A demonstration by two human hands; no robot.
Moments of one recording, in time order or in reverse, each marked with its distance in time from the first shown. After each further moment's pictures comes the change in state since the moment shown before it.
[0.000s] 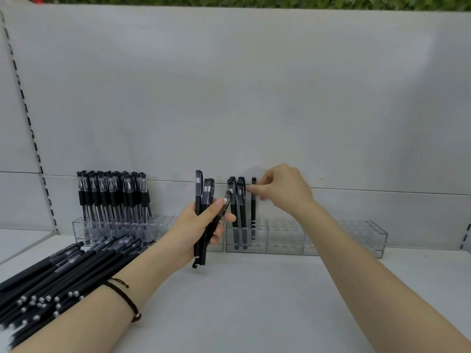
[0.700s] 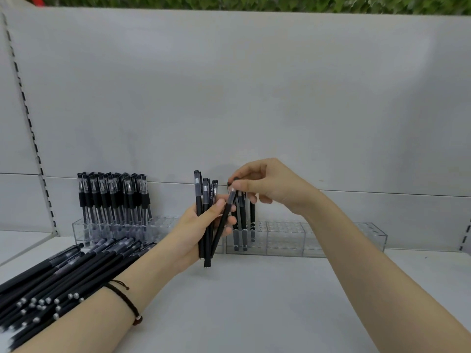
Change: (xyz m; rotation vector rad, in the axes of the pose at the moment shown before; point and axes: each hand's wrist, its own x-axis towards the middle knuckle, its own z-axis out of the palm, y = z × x) left_hand -0.001 0.000 0.005 -0.208 -0.084 0.067; right_hand -0.014 -0.026 -0.021 0.609 -0.402 -0.192
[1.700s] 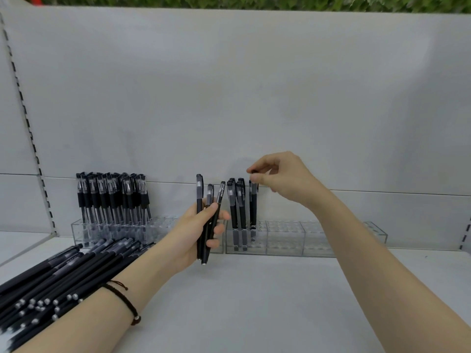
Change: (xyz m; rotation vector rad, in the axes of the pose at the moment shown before) left_hand 0.001 0.000 -0.003 0.029 0.092 -0.136; right_hand 0.009 0.015 -0.017 -0.279 0.282 -0.082
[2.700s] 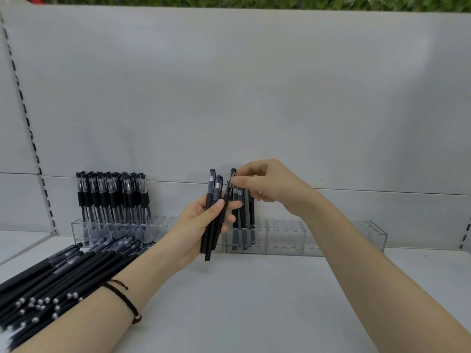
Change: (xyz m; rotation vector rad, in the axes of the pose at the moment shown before) left_hand 0.000 -0.001 0.002 0.027 -0.118 0.177; right_hand -0.012 -0.021 0.014 0.264 -0.201 0.147
